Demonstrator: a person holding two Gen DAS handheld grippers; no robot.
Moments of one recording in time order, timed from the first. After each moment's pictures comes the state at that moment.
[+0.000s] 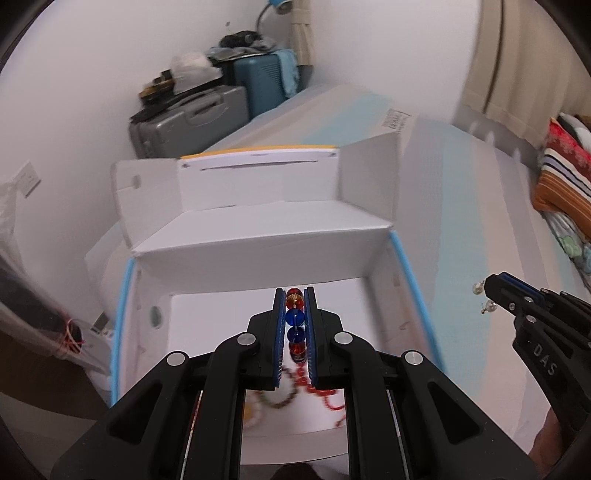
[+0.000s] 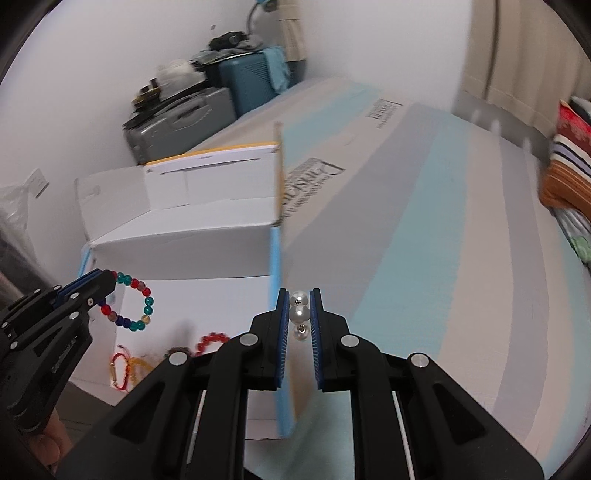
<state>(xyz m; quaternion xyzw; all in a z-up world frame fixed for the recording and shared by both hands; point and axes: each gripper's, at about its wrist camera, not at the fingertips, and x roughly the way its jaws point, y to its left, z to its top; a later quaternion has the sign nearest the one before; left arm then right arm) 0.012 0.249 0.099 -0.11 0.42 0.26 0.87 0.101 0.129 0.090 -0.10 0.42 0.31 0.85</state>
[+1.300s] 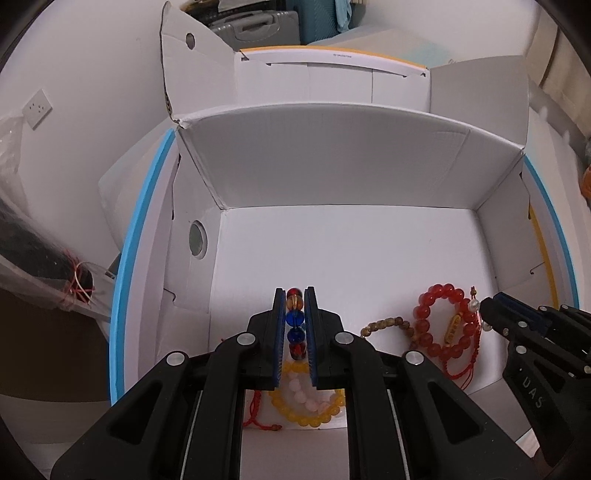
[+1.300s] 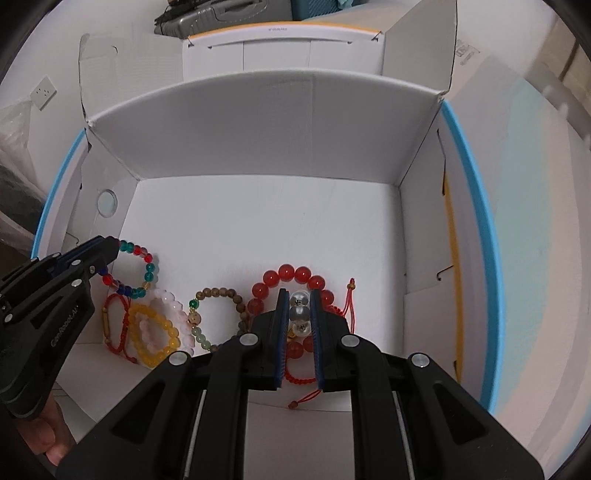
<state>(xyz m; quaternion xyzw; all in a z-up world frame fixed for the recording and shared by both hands) -0.026 0.338 -0.014 -0.15 0.50 0.30 0.80 0.060 0.238 -0.035 -0.19 0.53 0.33 0.76</state>
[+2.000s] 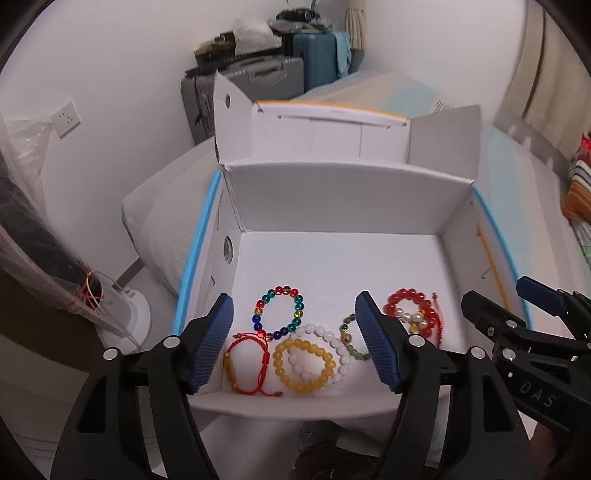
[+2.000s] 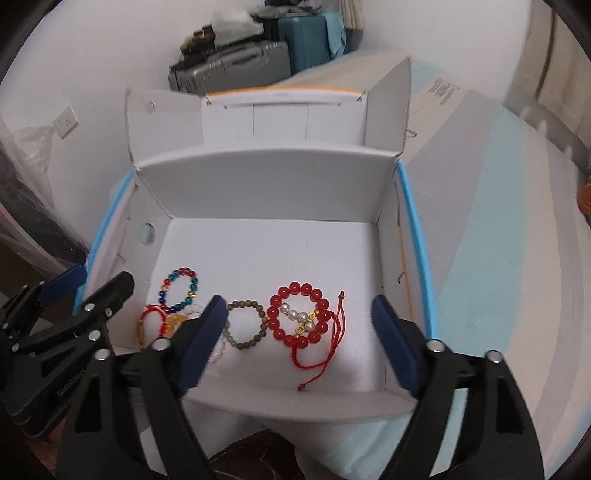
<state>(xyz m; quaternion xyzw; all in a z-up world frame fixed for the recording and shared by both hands) -0.086 0.298 0.054 -0.15 0.42 0.31 0.84 0.020 0.187 0.043 -0.13 0.44 0.35 0.82</state>
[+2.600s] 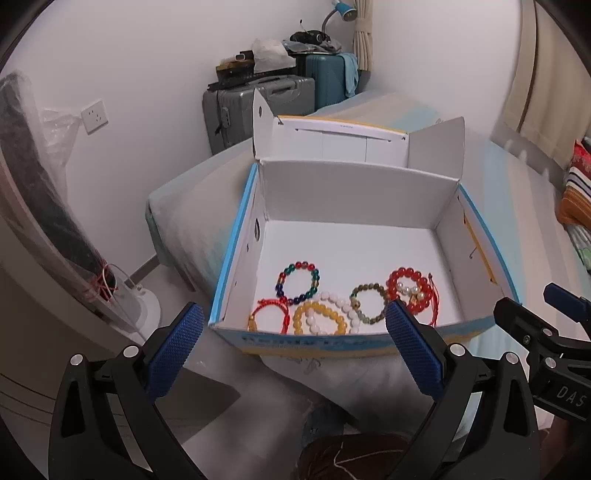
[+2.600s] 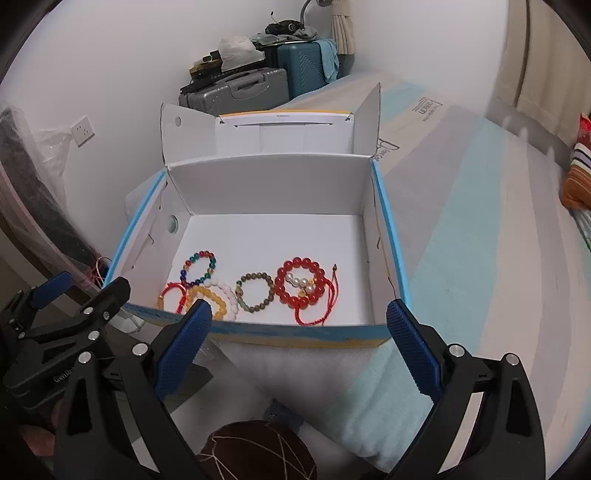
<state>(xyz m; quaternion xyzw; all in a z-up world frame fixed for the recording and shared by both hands) -0.155 0.266 0.064 -0.14 0.39 0.33 0.85 -0.039 0.140 0.055 -0.13 0.41 0.34 0.83</state>
